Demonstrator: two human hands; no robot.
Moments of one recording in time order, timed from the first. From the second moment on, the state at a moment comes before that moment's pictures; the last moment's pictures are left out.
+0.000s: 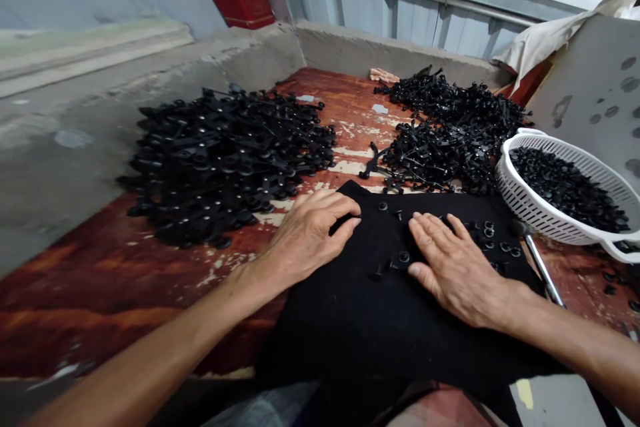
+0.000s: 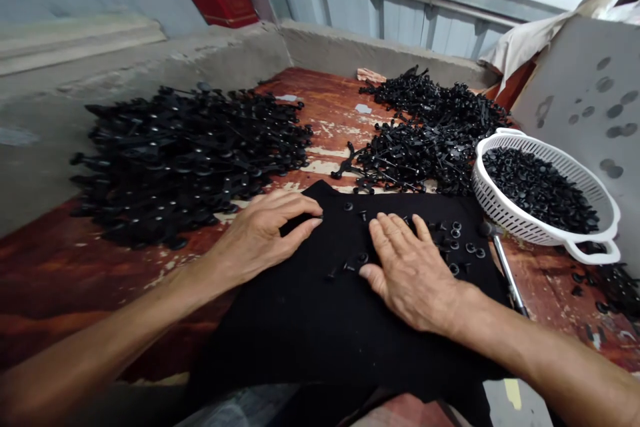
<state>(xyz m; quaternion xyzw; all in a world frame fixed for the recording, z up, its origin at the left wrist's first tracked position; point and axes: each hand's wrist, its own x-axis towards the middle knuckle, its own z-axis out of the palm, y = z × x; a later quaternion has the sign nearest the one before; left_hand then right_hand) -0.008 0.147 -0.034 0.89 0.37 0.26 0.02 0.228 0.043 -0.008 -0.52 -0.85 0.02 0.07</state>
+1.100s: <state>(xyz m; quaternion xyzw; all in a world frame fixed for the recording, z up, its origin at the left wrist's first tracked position) 0.020 0.092 -0.011 0.91 0.38 0.15 0.09 0.221 0.079 0.006 -0.51 -0.86 0.00 0.05</state>
